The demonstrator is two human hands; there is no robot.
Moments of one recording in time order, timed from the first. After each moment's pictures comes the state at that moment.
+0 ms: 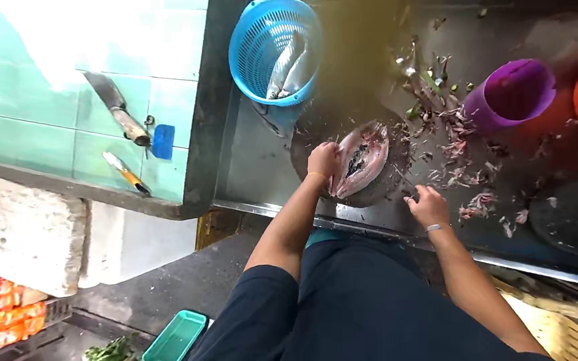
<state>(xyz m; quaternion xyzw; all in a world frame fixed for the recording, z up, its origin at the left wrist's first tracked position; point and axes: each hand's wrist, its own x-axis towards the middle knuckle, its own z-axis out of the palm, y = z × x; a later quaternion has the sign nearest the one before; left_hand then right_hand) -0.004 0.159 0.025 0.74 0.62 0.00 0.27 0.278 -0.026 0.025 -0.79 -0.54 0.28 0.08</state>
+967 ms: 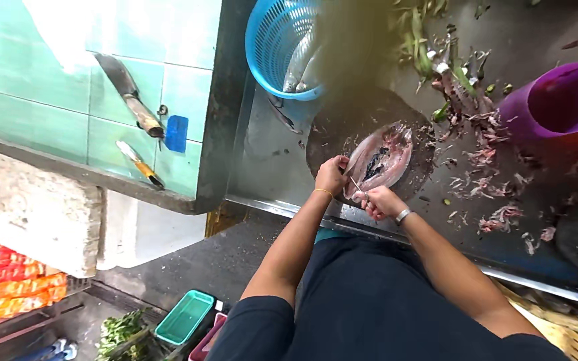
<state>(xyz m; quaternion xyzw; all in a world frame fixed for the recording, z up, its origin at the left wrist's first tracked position) -0.040 0.136 0.016 0.66 0.65 0.04 0.39 0.151 0.058 0.039 -0.60 -0.32 0.73 0.11</state>
